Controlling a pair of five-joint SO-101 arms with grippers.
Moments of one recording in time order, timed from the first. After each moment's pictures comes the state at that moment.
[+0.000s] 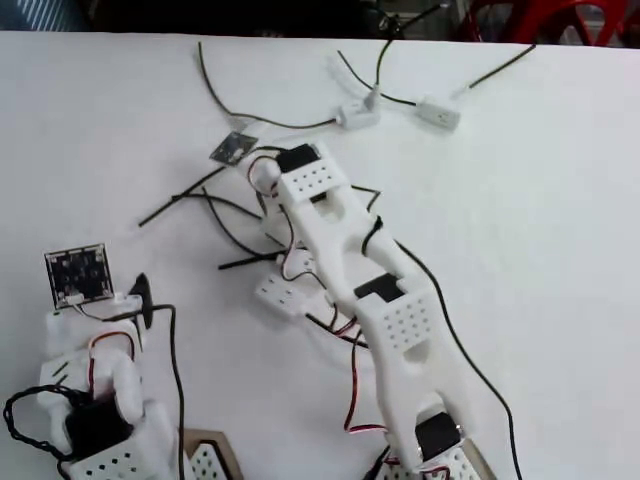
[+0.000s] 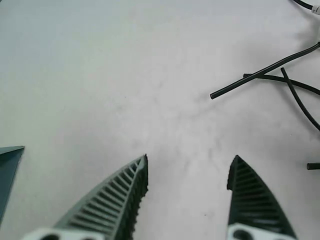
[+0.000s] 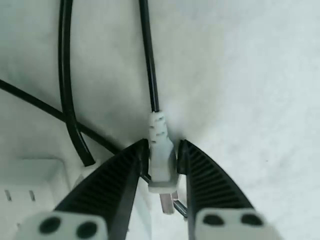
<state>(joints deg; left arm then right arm) -30.2 -104.0 86.1 64.0 -12.4 -30.3 43.6 -30.1 79.1 29.8</state>
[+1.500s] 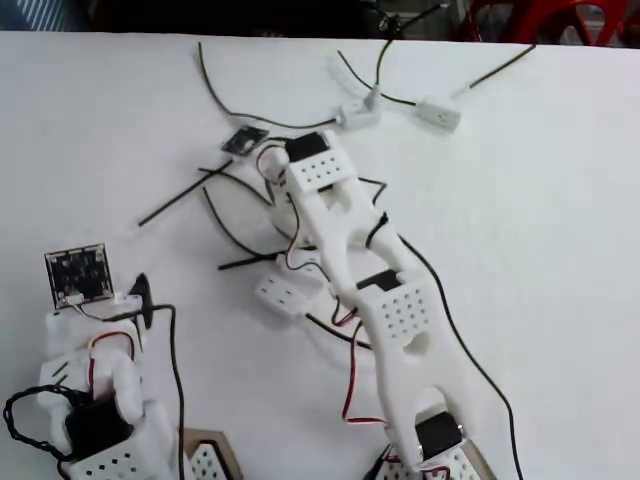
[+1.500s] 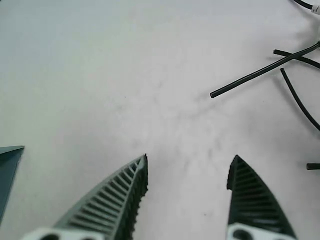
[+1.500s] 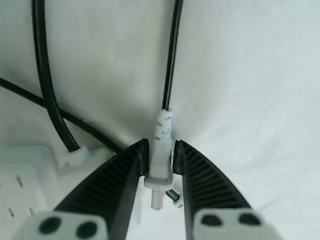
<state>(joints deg) -30.2 -104.0 86.1 64.0 -12.4 -28.1 48.7 -40.2 88.0 29.8</state>
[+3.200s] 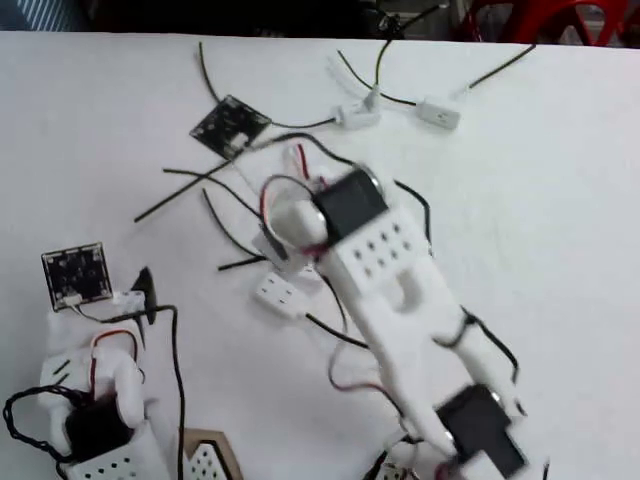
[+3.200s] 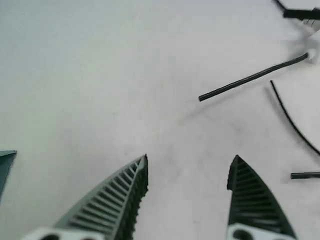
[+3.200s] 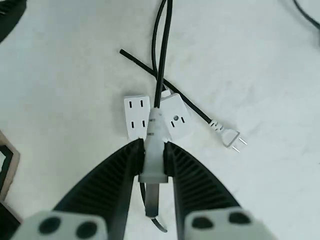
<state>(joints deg) -27.9 -104.0 84.2 64.0 -9.3 -38.9 -13.2 -7.6 94.3 16.9</state>
